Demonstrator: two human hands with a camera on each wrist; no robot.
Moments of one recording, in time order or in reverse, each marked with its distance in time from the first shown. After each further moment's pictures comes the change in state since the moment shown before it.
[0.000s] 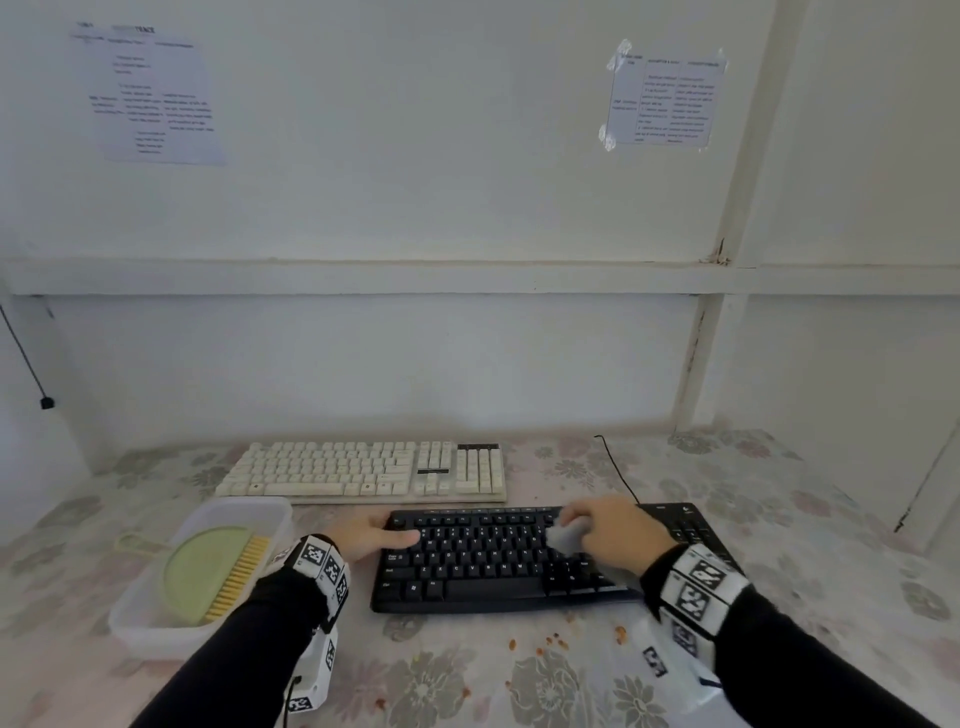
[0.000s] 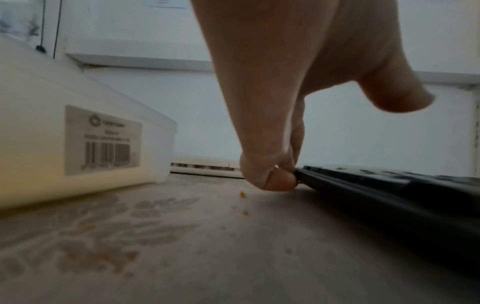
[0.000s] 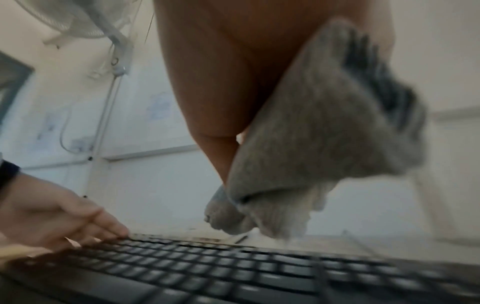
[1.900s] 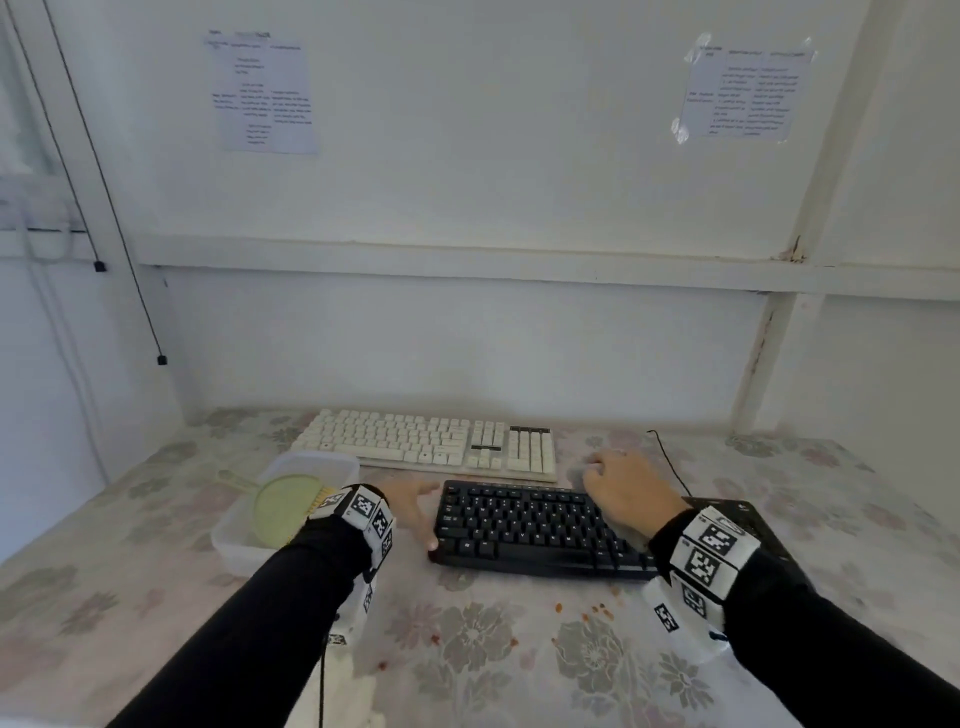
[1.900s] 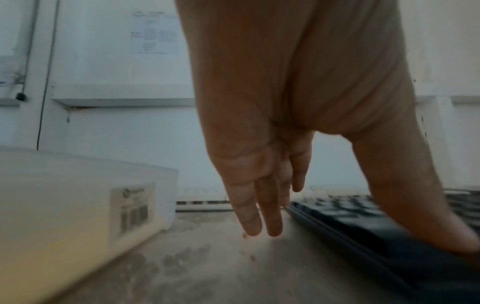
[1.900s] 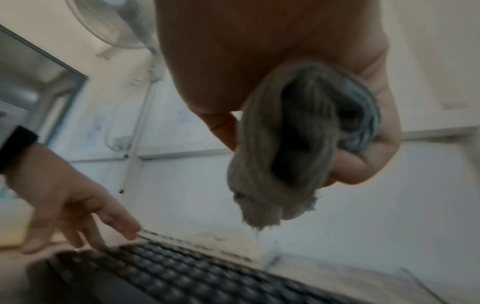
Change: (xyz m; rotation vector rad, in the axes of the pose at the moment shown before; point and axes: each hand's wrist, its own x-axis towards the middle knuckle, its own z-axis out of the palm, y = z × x) left_hand -0.043 0.023 -0.007 0.553 -0.050 -0.092; right_hand -0.011 -0.054 0.000 -0.003 0.145 -0.083
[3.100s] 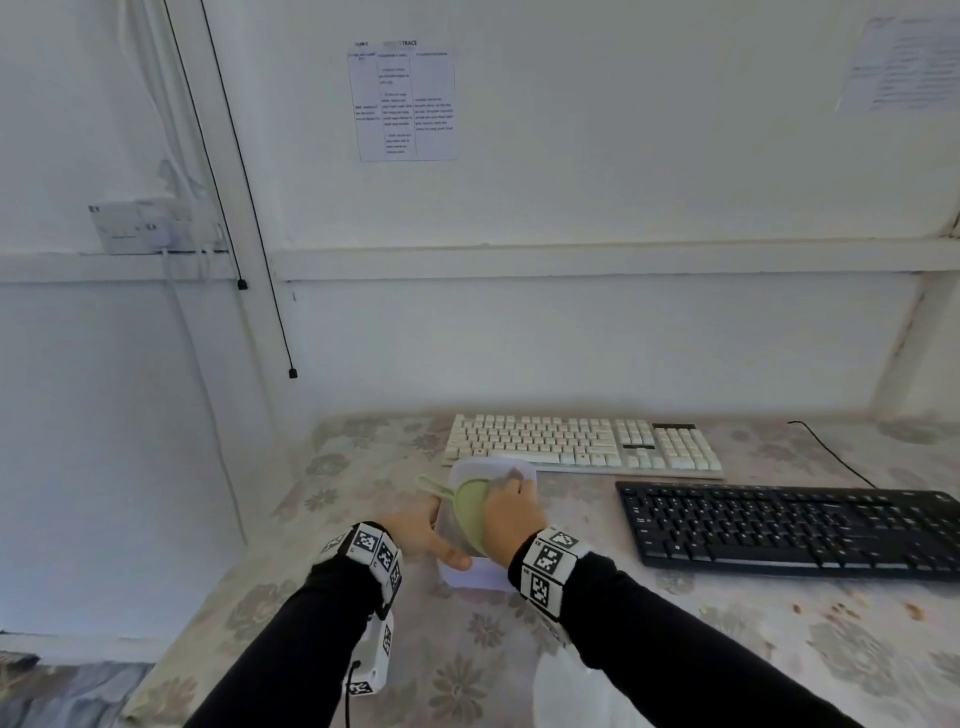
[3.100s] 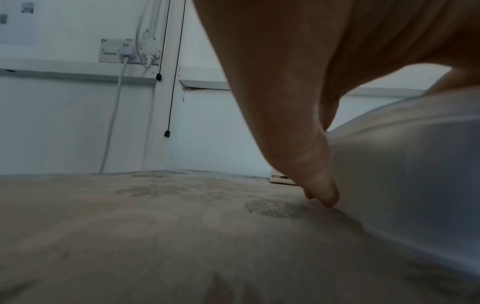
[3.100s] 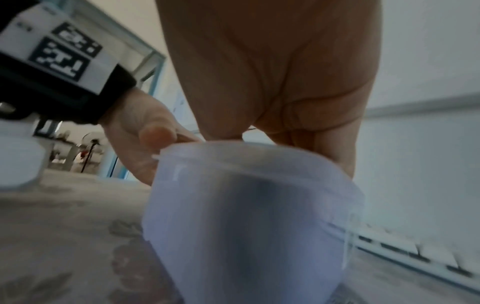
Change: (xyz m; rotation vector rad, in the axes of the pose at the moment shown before) left_hand -0.087 -0.204 -0.072 -0.357 0.002 0.091; right_hand 0.031 -0.291 0.213 -0.708 -0.151 -0.154
